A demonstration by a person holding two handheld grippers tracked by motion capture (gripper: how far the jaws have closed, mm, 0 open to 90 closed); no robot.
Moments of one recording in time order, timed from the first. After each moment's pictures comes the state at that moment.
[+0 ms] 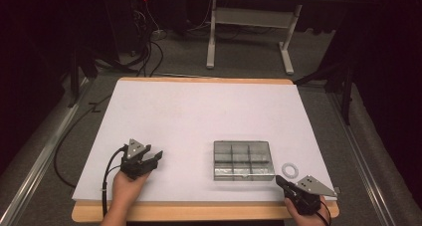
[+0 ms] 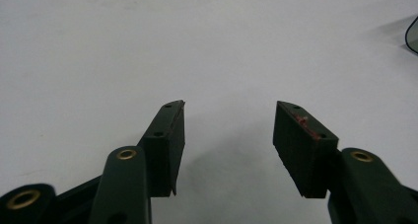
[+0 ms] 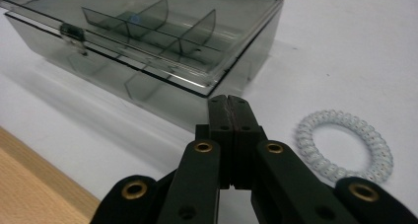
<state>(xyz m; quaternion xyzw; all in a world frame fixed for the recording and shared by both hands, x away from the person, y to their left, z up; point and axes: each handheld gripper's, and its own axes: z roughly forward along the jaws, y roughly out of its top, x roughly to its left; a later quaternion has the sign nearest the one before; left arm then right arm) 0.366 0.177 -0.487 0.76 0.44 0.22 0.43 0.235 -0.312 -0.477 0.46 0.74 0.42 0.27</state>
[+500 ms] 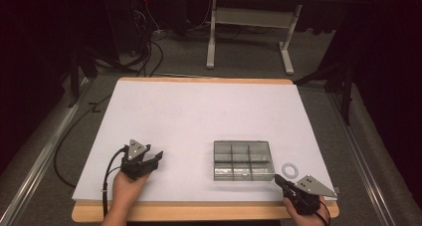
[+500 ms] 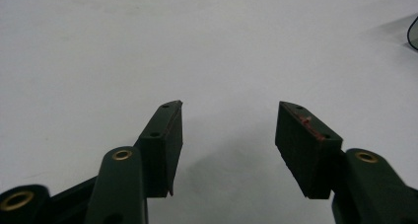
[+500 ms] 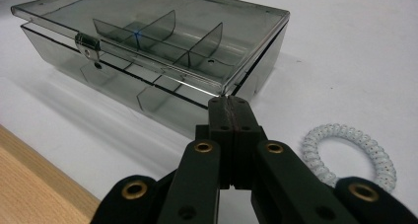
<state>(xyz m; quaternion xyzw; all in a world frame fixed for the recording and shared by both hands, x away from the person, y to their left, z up) 0.364 0.175 -0.487 0.76 0.43 0.23 0.42 0.235 -0.308 -0.472 0.45 0.73 0.43 0.27</state>
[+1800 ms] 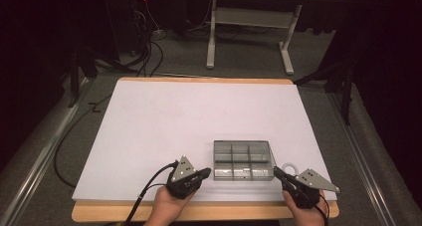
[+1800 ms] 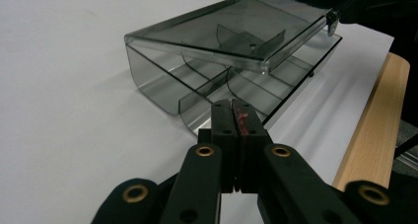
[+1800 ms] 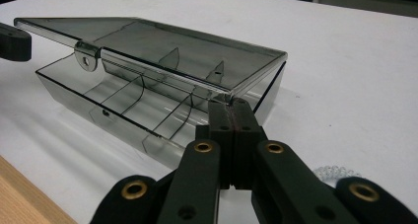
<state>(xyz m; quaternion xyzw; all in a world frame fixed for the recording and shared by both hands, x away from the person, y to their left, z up) 0.303 0.049 -0.461 0.80 0.29 0.10 0.52 0.246 -0.304 -0.455 0.44 0.72 0.46 0.28</state>
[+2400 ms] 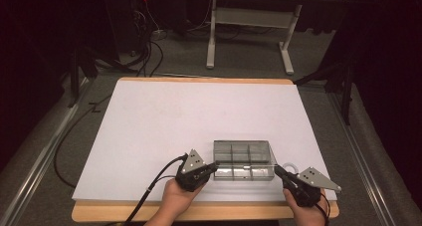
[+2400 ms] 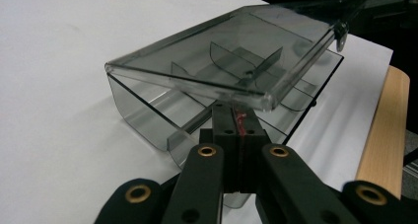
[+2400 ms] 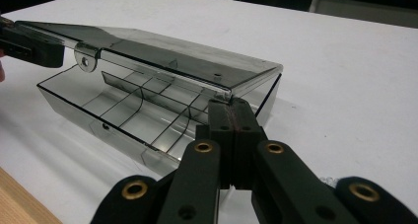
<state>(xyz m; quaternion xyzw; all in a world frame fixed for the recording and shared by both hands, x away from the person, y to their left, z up) 0.318 0.028 -0.459 0.80 0.28 0.10 0.52 0.247 -0.304 -0.450 0.44 0.71 0.46 0.29</state>
